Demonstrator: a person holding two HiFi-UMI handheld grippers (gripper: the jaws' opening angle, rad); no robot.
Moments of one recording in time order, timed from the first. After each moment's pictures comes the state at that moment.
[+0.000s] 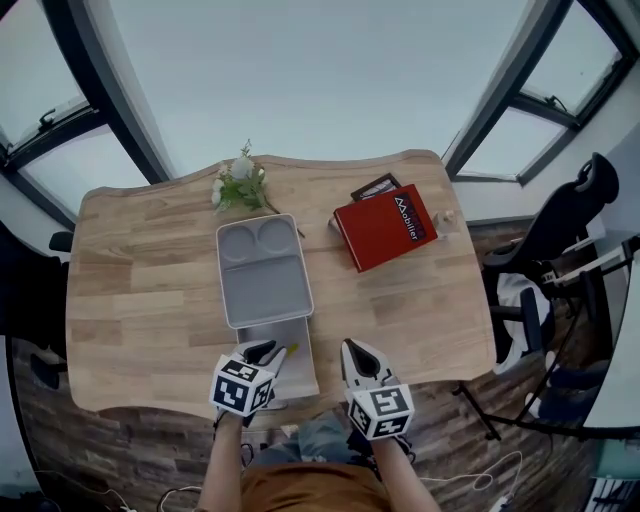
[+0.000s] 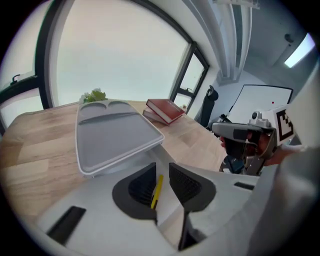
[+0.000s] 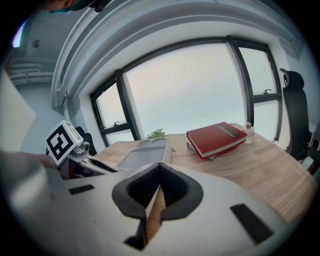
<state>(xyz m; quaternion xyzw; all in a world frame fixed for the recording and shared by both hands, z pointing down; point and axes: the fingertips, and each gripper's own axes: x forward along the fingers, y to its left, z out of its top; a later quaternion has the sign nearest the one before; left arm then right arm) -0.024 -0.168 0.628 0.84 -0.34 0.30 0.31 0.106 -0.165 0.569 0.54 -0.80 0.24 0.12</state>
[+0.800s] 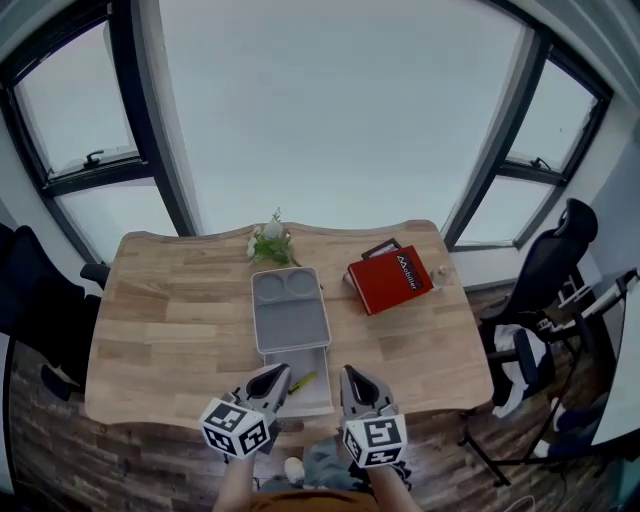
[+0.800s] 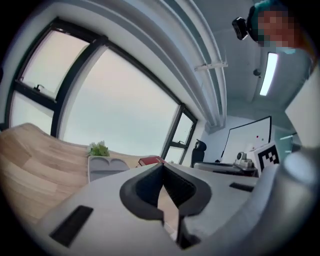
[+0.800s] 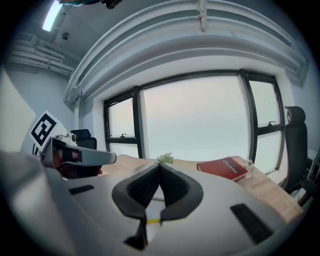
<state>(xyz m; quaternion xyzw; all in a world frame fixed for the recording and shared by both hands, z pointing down) -0.054 -0.142 0.467 0.89 -0.40 0.01 0.20 0.059 -0.136 0.468 0.56 -0.82 0.10 0.08</state>
